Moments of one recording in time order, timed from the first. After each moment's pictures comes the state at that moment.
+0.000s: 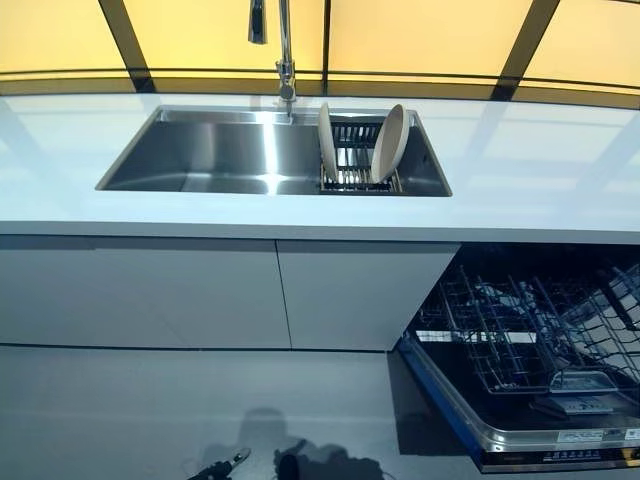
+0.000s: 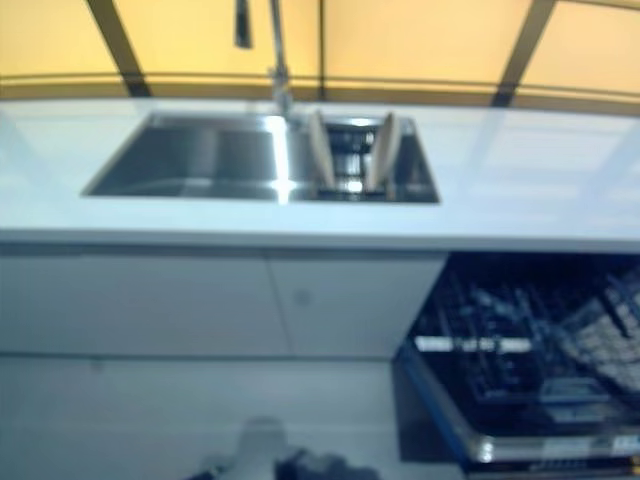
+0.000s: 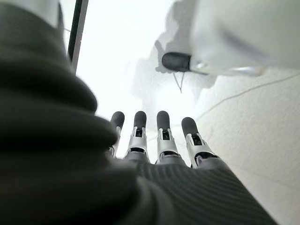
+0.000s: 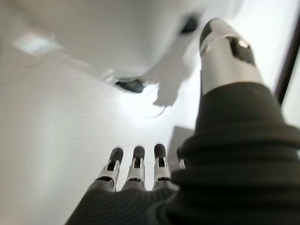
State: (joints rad) left arm -0.08 0.19 -0.21 1.24 -0.54 0.07 0.12; right arm -0.11 -0.19 0.30 1.27 0.16 0.18 -0.10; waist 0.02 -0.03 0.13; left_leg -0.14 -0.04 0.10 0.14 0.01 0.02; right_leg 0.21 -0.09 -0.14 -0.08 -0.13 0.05
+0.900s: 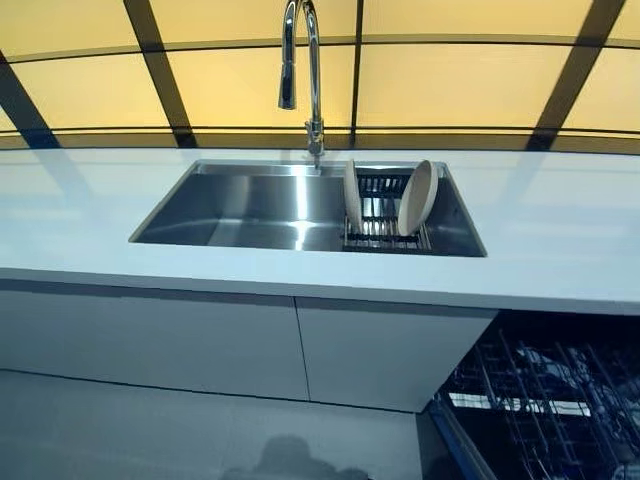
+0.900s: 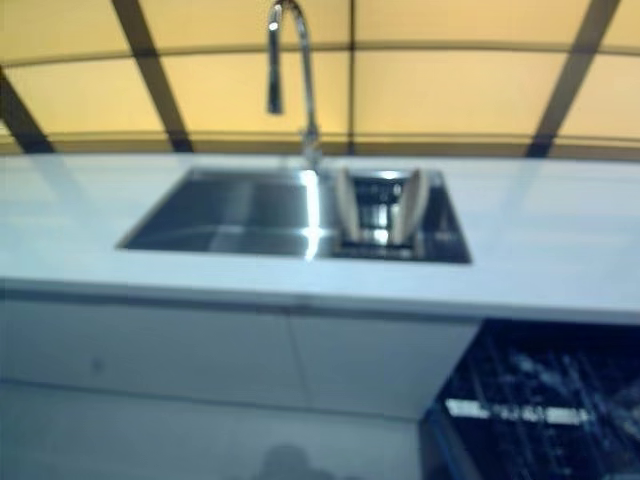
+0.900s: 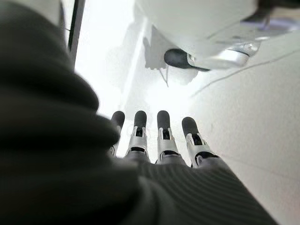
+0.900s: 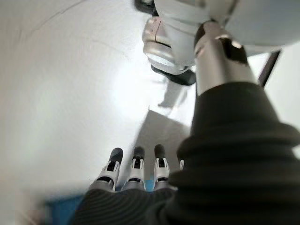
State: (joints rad) left arm 0.00 0.19 -0.23 1.26 -0.40 0.11 0.06; right arm -0.06 -0.31 0.40 1.21 -0.12 0.13 0.01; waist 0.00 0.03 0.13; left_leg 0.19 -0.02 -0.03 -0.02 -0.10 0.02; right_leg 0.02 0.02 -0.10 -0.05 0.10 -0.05
